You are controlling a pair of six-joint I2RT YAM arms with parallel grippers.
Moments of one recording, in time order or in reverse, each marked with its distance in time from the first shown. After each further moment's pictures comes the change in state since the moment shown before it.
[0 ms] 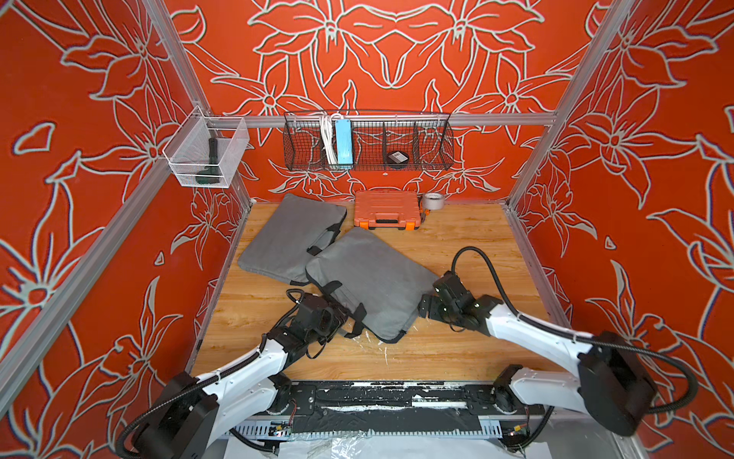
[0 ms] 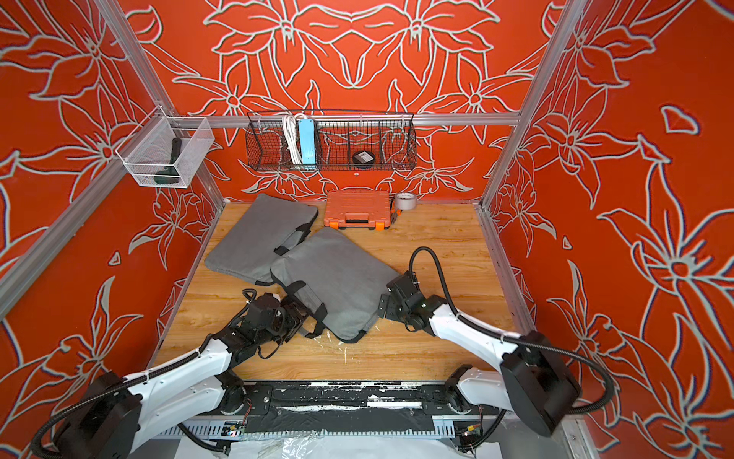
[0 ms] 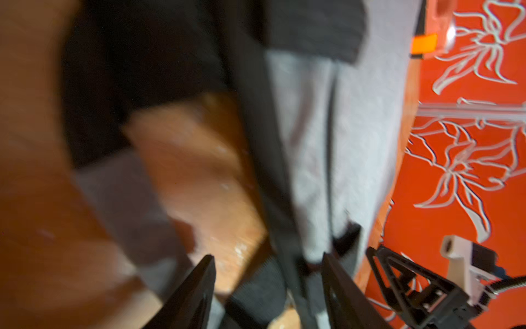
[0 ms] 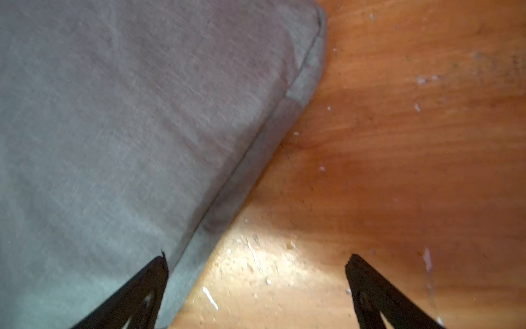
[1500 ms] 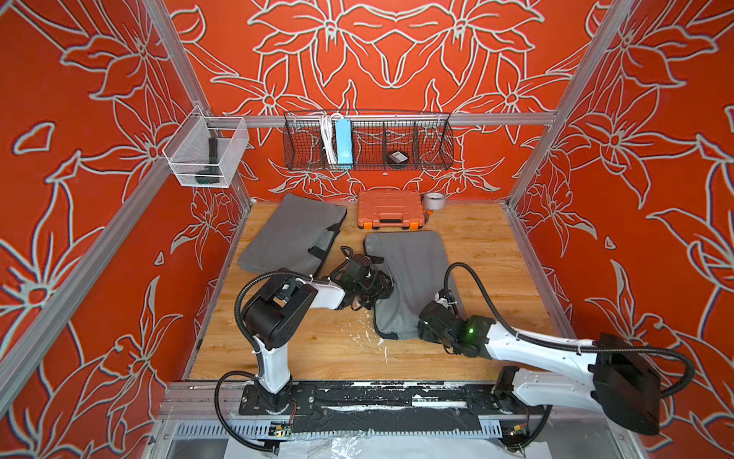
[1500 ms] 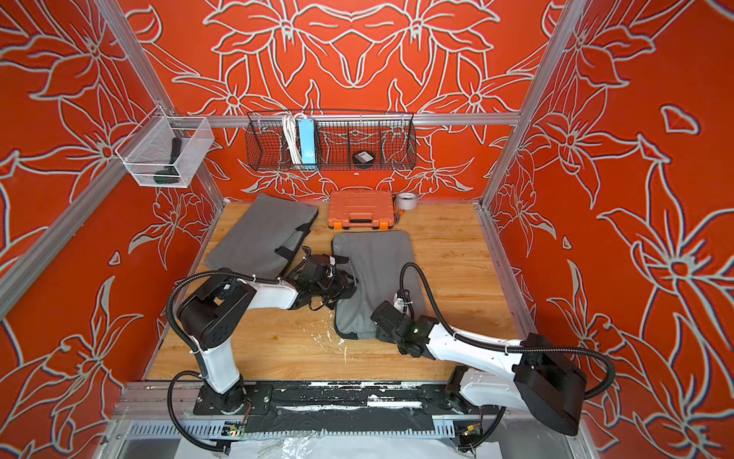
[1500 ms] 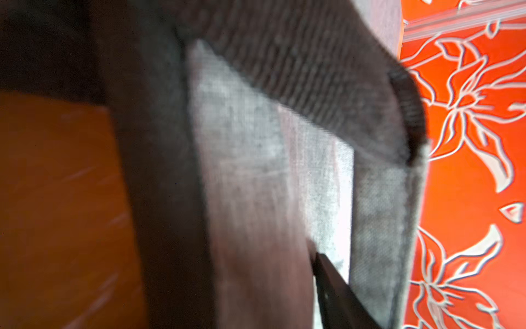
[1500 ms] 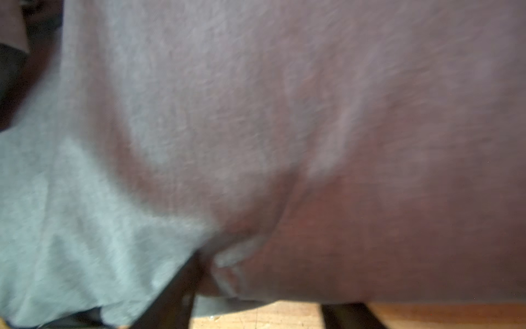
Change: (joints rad) left arm -0.116 0.855 0.635 0.297 0.169 0.201; right arm 0.322 -0.142 -0.132 -0.046 0.171 0.237
